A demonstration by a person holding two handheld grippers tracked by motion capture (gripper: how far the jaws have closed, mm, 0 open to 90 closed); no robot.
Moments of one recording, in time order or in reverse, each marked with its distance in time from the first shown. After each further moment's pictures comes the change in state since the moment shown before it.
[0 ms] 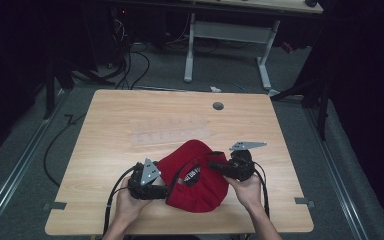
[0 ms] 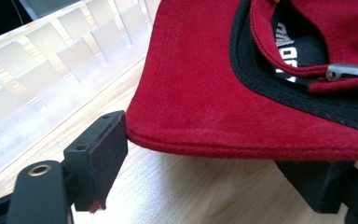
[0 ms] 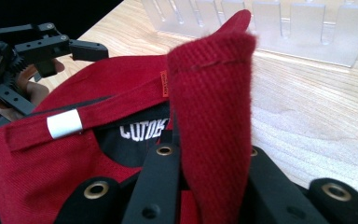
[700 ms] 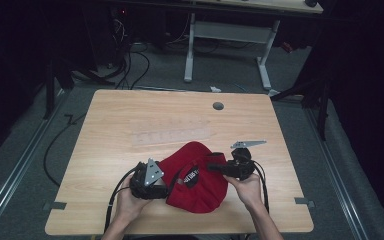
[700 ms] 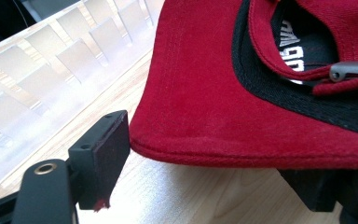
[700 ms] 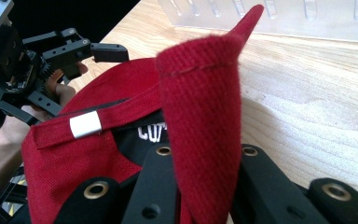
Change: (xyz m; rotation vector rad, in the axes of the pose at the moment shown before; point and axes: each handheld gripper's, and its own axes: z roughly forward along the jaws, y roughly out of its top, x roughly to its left) left arm 0.000 -0.003 0.004 0.016 0.006 0.051; right arm -0.013 -0.002 0.006 0.025 0.116 0.083
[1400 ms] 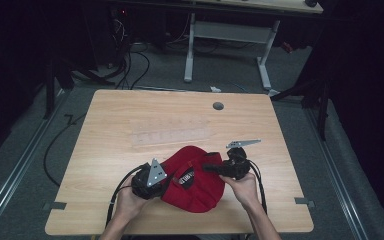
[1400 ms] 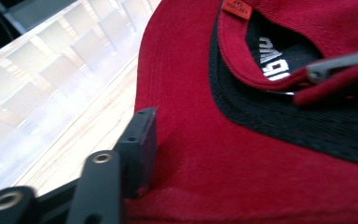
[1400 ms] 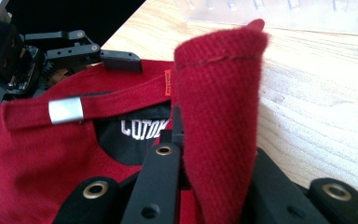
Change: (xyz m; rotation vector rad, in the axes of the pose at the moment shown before) left arm -0.006 0.003 -0.001 0.042 -0.072 0.052; right arm 0.000 0.002 0.011 0.020 0.048 -0.012
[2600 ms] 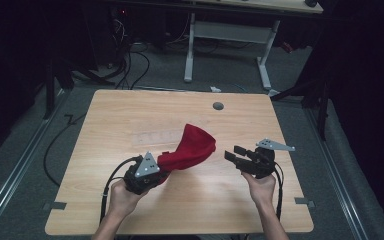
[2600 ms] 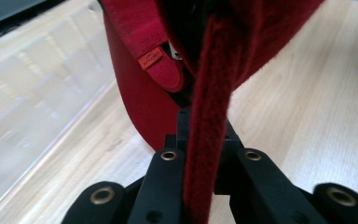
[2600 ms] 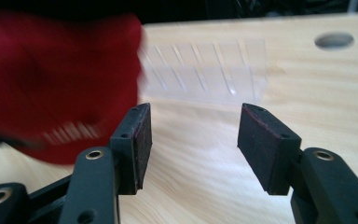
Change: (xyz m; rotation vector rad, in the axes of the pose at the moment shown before) left arm 0.010 0.038 -0.022 0.018 -0.097 -0.106; right arm -0.013 -0.015 -0.056 -0.296 -0.300 -0.023
